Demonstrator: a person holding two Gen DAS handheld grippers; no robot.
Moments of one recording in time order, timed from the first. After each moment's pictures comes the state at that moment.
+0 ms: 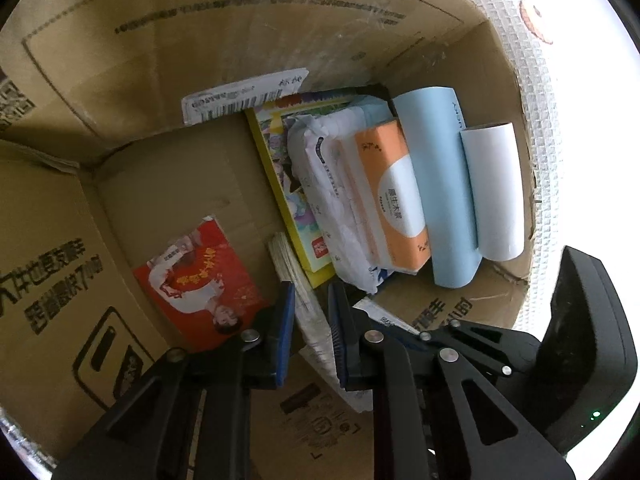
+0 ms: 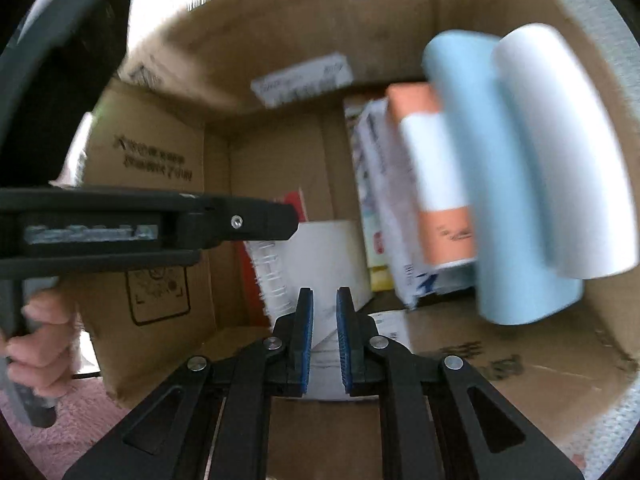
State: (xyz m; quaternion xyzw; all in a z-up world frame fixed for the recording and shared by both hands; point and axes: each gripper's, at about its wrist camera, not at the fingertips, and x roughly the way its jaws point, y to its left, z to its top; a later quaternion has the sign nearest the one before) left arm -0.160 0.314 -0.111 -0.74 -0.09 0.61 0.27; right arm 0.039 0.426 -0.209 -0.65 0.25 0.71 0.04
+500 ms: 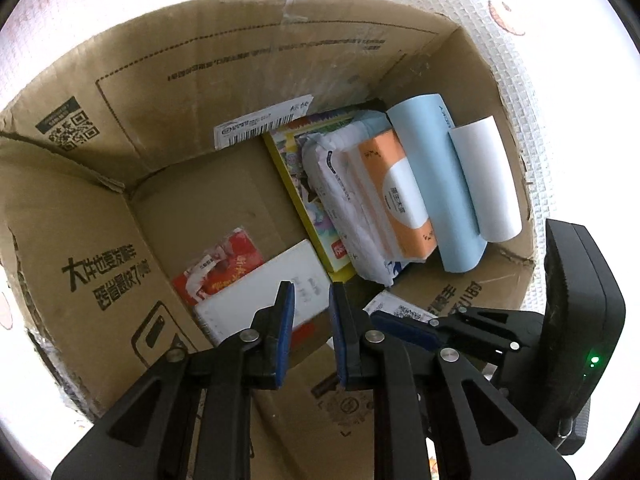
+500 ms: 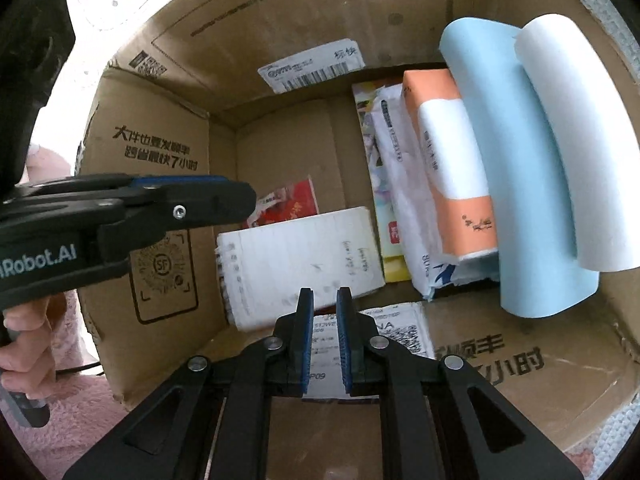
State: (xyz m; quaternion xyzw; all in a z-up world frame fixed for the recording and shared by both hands) left arm -0.149 0.295 -0.078 -0.71 -0.04 0.65 0.27; right arm 0.043 0.422 -0.200 -0.66 0.26 0.70 0.03
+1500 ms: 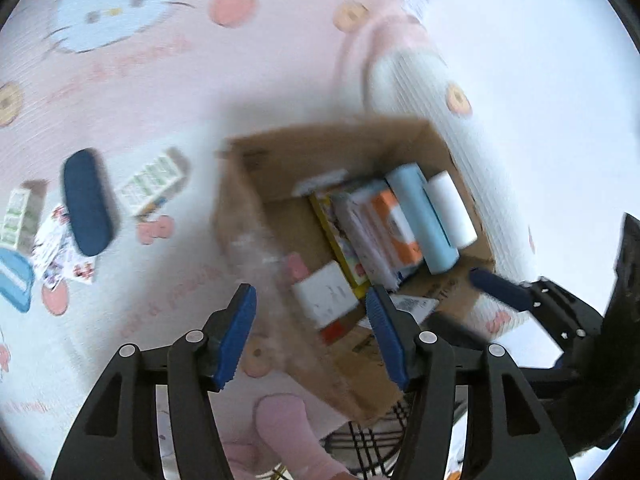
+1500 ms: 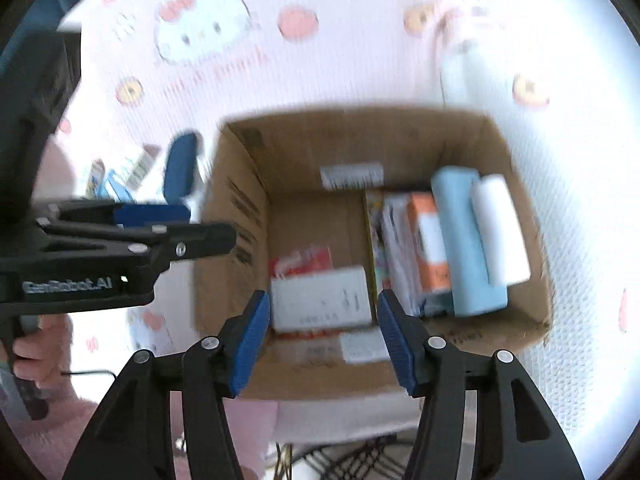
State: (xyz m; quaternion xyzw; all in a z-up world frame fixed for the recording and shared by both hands) left arm -0.109 0.162 0.004 -0.59 -0.10 0.76 0.26; right arm 0.046 0.344 -0.062 -0.54 0.11 0.82 0.12
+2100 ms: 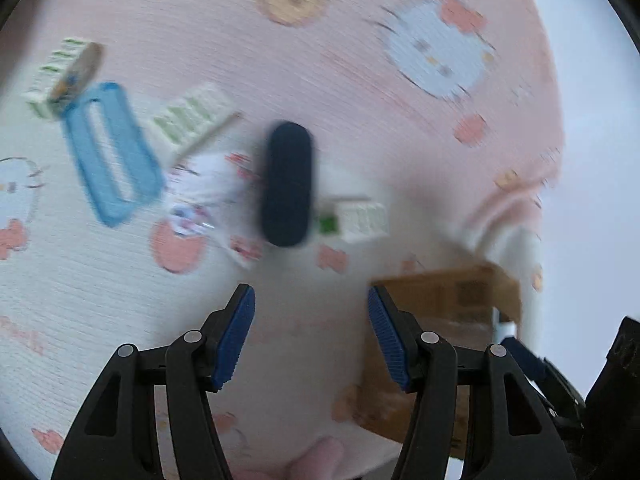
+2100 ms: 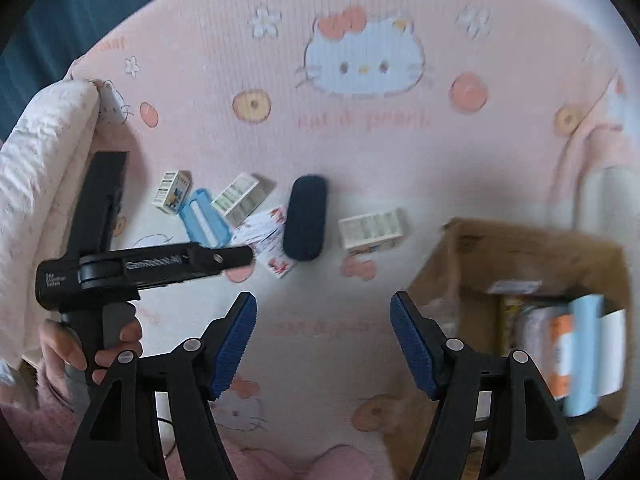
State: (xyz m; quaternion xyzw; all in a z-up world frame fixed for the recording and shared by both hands) left arm -0.118 -0.070 -0.083 -0.54 -0.33 0.77 0.07; right arm -0.070 0.217 -0.091 -0.52 0.11 0.85 -0.01
